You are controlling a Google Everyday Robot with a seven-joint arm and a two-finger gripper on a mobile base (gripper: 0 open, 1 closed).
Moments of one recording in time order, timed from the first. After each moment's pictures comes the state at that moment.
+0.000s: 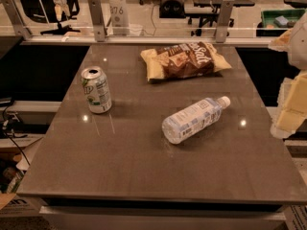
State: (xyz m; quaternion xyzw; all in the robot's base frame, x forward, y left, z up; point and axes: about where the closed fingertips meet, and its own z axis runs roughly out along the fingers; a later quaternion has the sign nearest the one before) arm 0.438 -0.217 0.976 -0.60 0.78 -0.03 0.16
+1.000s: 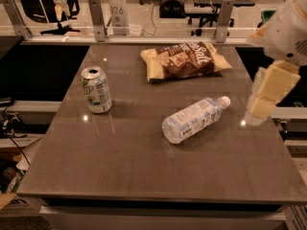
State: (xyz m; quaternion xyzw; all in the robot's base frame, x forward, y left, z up) arm 0.462 -0.179 0.977 -0.61 0.77 0.01 0.19
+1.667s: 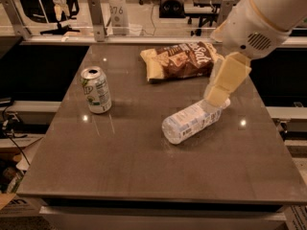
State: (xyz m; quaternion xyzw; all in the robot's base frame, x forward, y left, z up) arm 0.489 -0.111 0.977 -0.61 0.75 0.06 0.23
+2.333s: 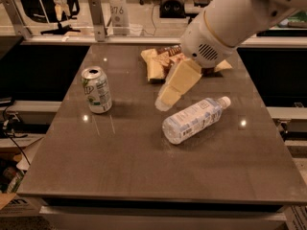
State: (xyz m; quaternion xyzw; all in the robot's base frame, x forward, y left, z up) arm 0.514 -0.035 0.958 -0.58 0.75 0.11 0.29
